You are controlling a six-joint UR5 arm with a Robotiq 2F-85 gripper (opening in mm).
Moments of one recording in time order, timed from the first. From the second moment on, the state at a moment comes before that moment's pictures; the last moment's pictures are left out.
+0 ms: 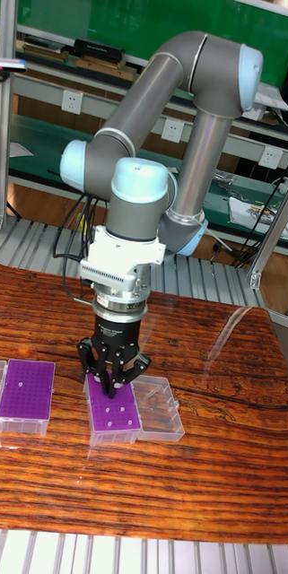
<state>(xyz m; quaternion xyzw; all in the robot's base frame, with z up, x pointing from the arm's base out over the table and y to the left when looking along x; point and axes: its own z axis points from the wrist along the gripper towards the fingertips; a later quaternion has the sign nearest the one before) 0.605 -0.028 0.041 0.20 0.97 0.04 0.10</state>
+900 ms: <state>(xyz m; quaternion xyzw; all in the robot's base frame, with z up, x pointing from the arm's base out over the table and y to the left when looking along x) 0.606 -0.033 0.049 0.23 0.97 0.02 0.08</state>
